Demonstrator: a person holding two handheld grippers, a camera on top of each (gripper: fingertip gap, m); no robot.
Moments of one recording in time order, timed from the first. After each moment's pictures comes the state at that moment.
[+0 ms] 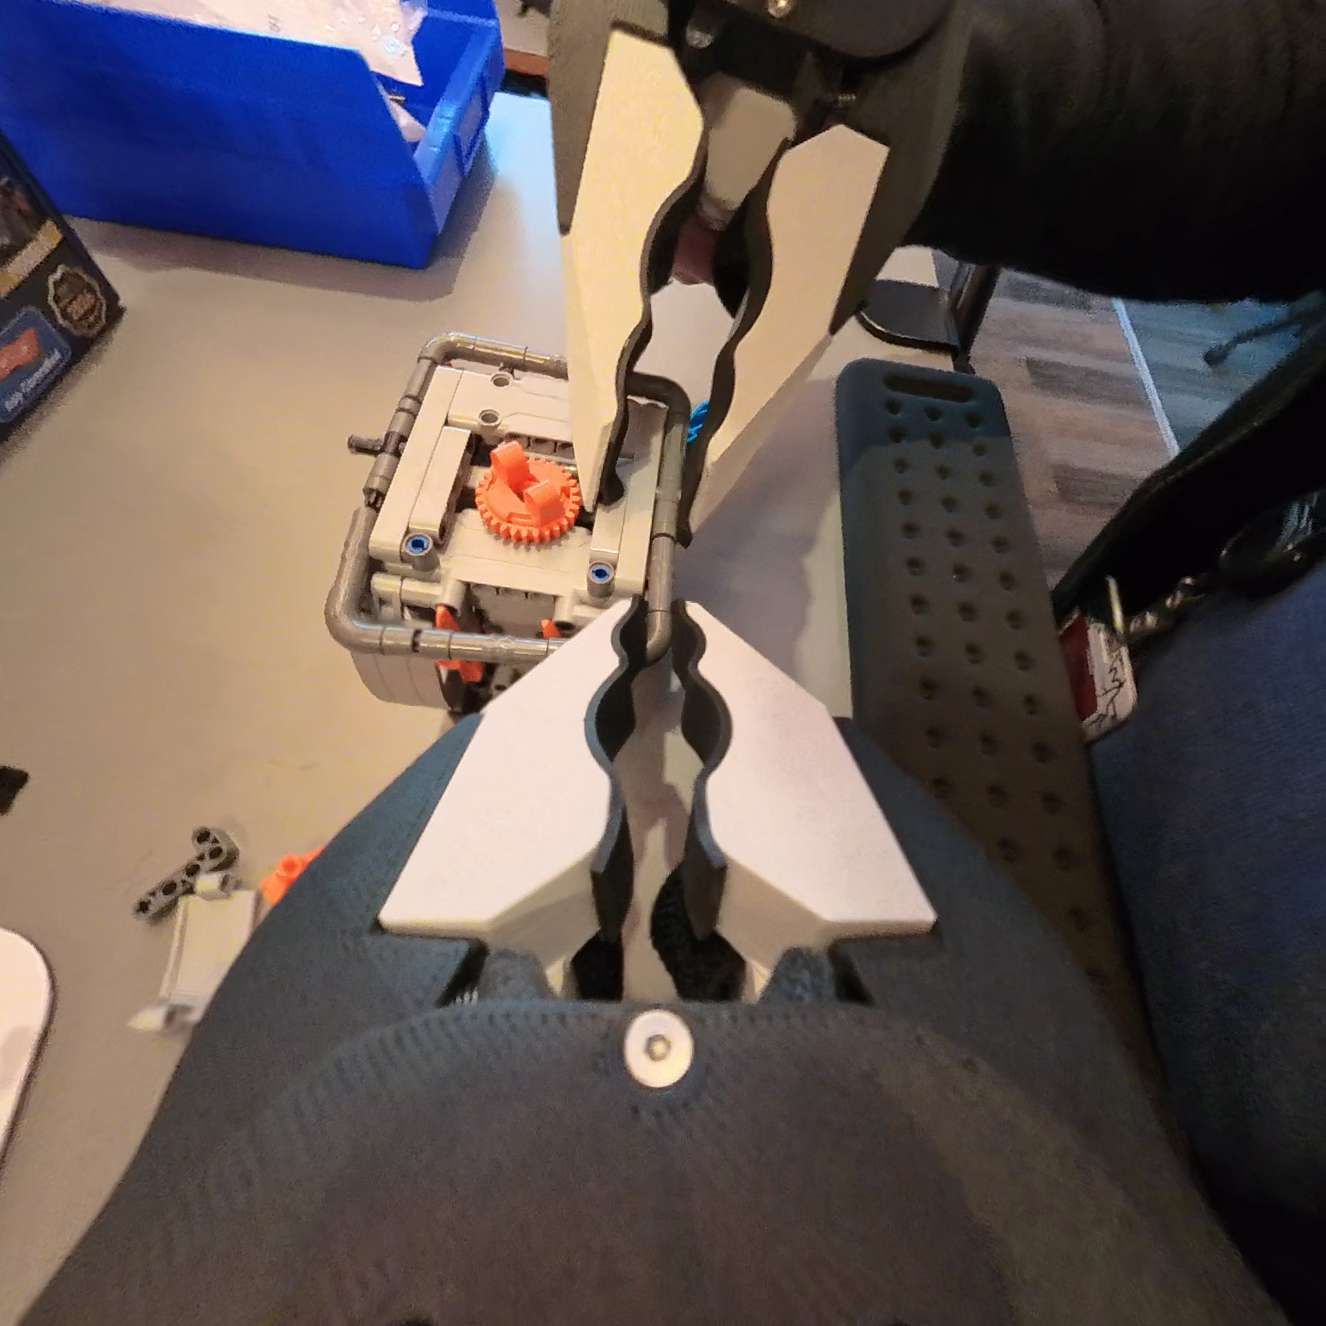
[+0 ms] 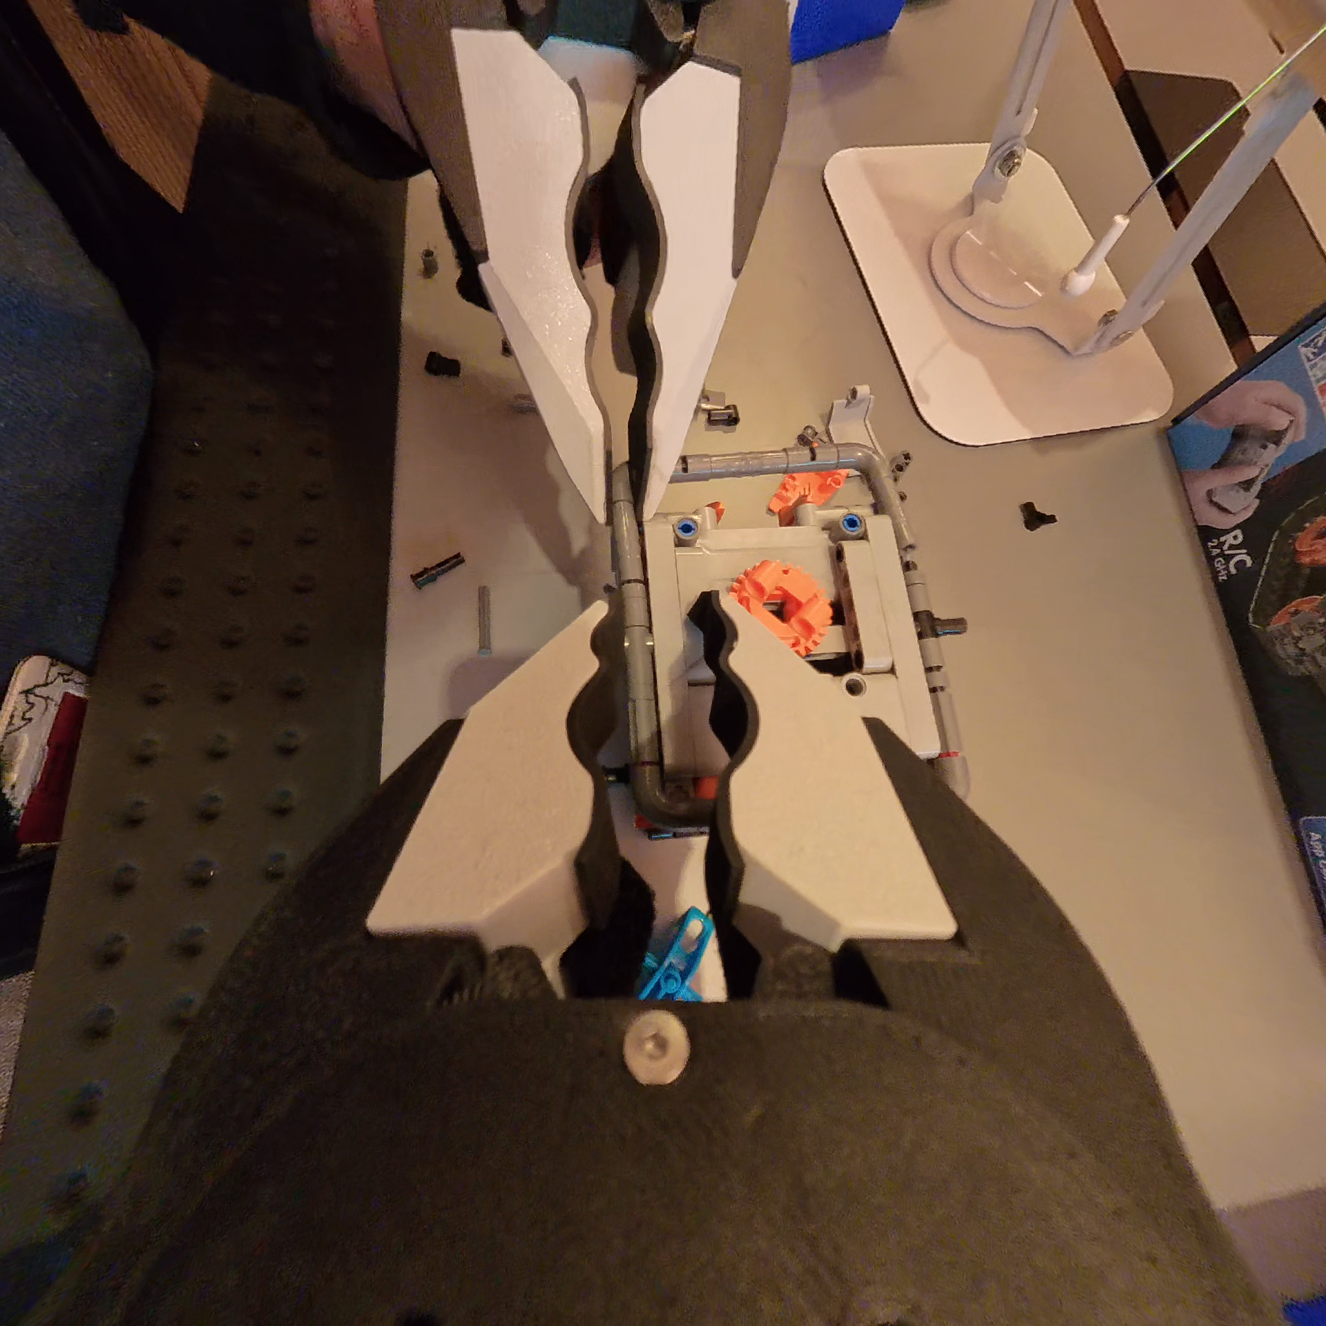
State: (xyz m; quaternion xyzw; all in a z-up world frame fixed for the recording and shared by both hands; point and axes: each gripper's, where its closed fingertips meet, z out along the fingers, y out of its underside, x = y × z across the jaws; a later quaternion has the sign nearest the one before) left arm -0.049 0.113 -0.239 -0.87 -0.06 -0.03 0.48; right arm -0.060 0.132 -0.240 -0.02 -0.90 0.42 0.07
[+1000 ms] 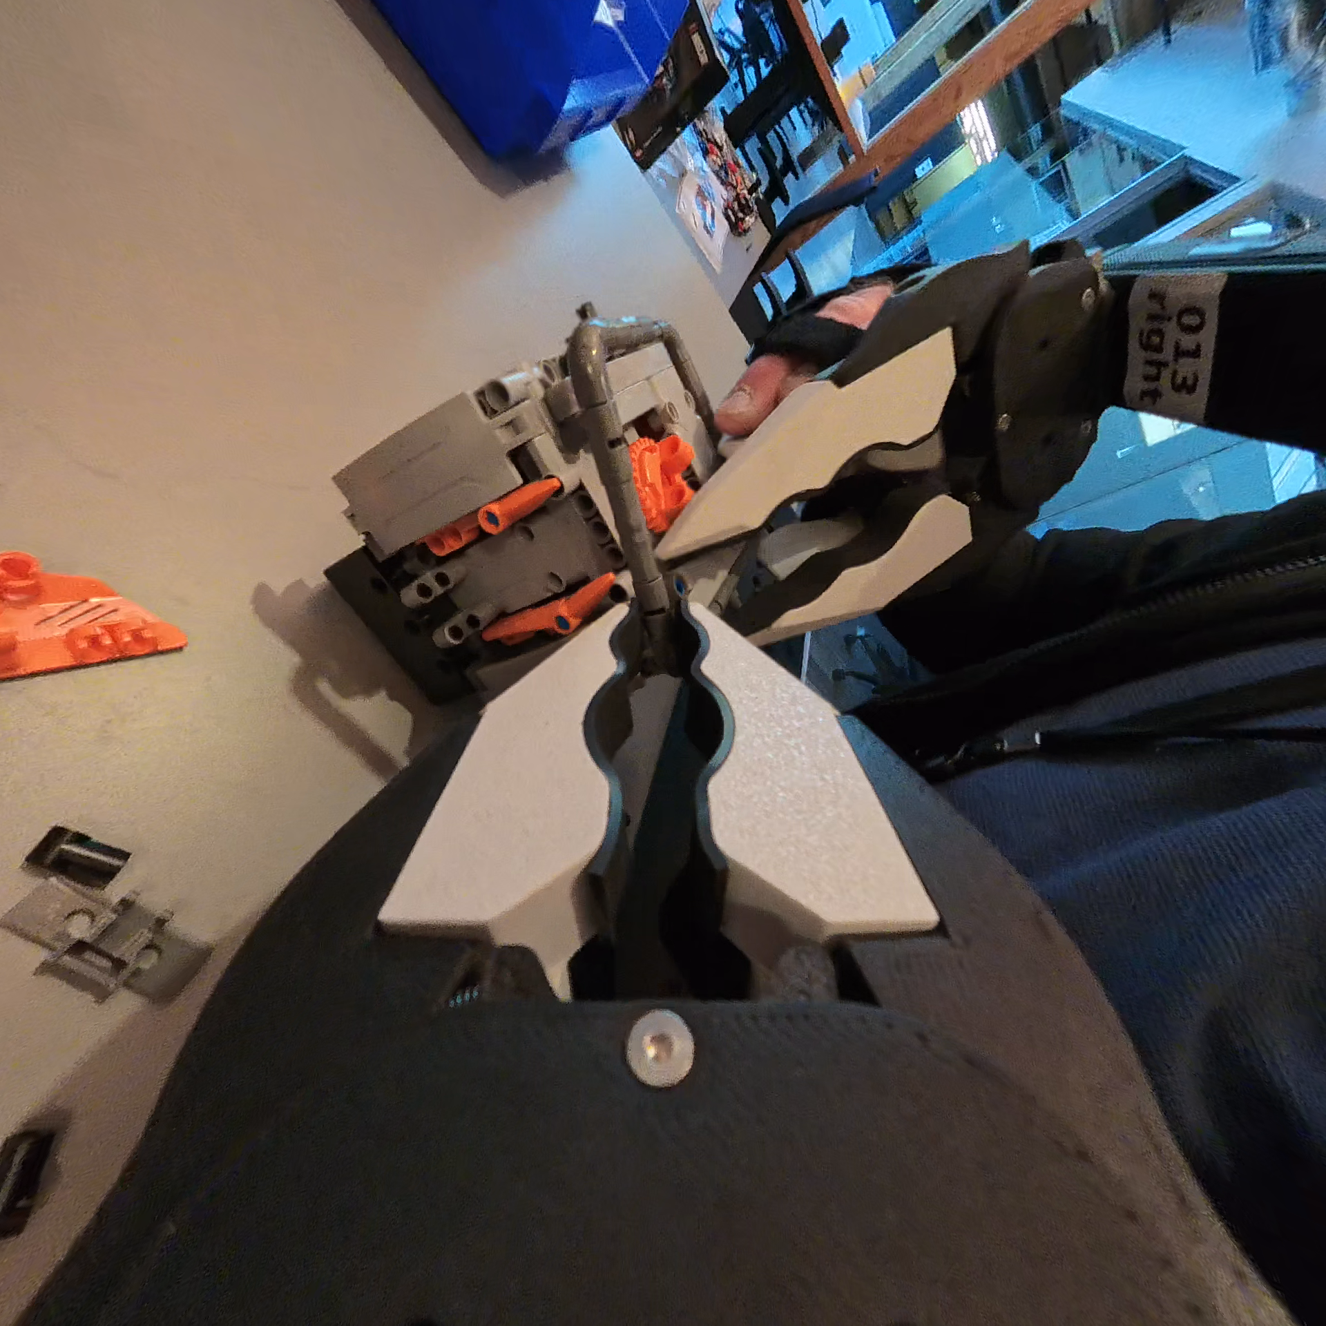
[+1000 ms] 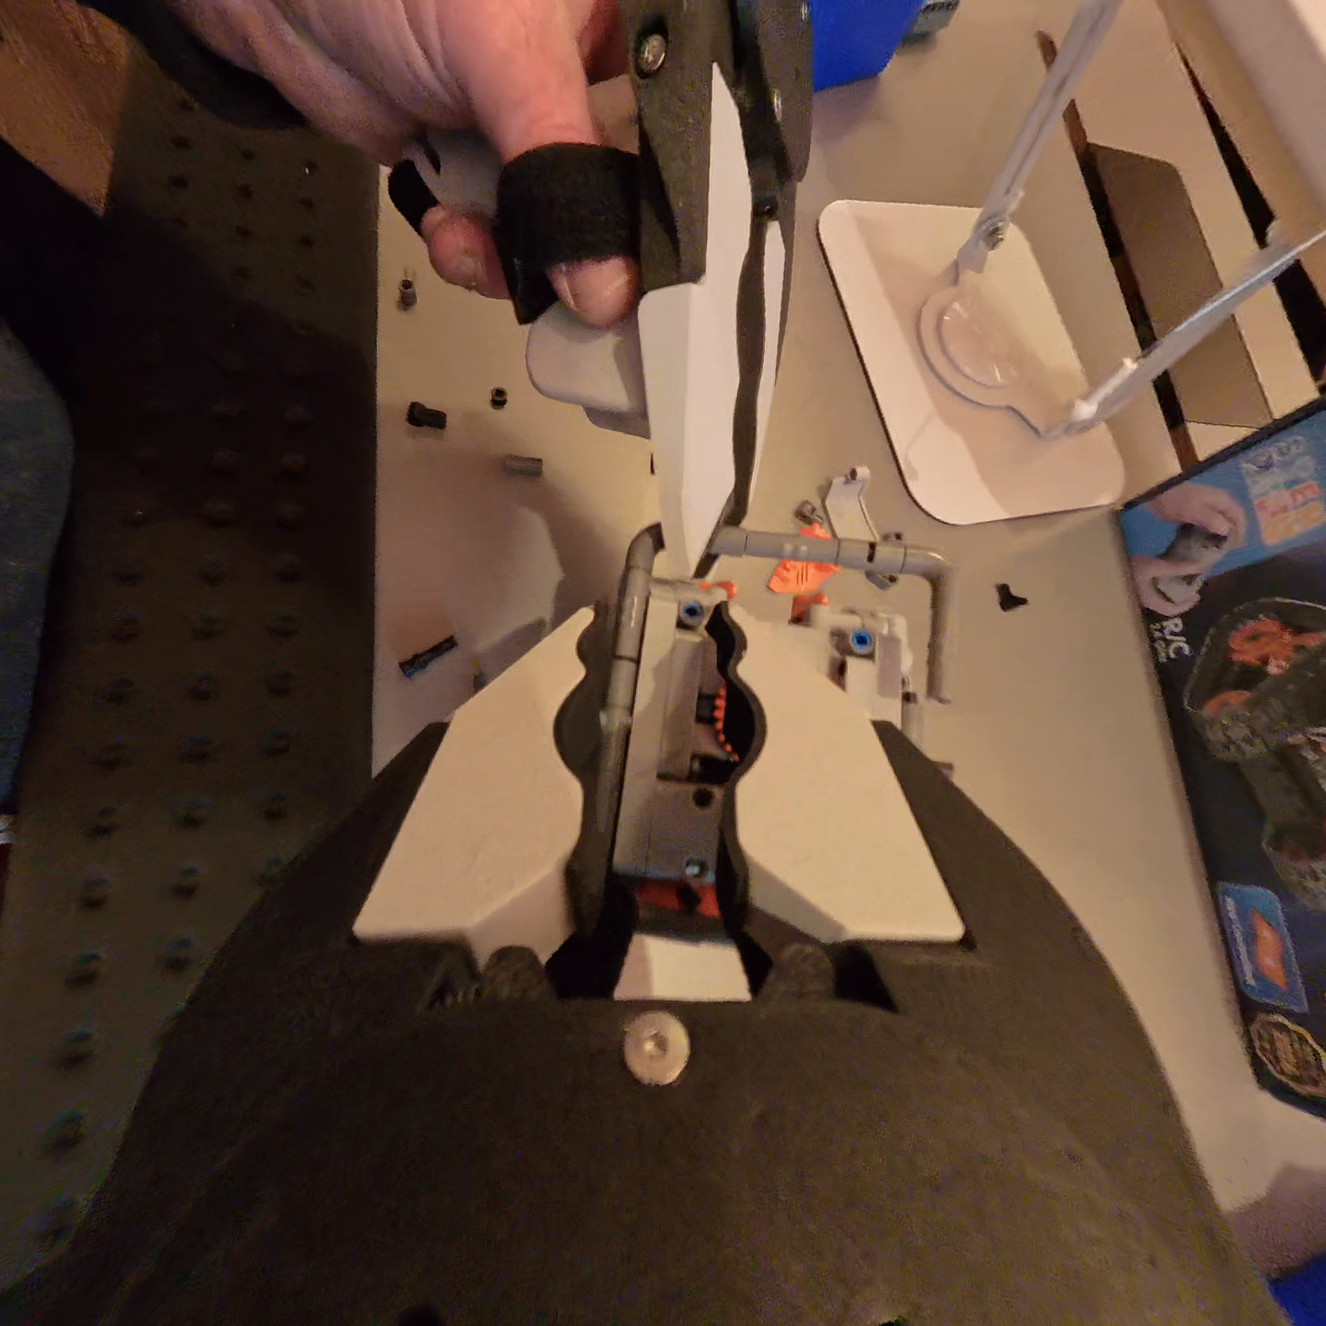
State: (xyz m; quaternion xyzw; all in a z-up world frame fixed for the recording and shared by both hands) left arm -0.056 0.088 -0.232 -0.75 -0.34 -0.27 0.50; right arm -0.049 0.087 -0.236 0.00 -0.91 0.40 0.13
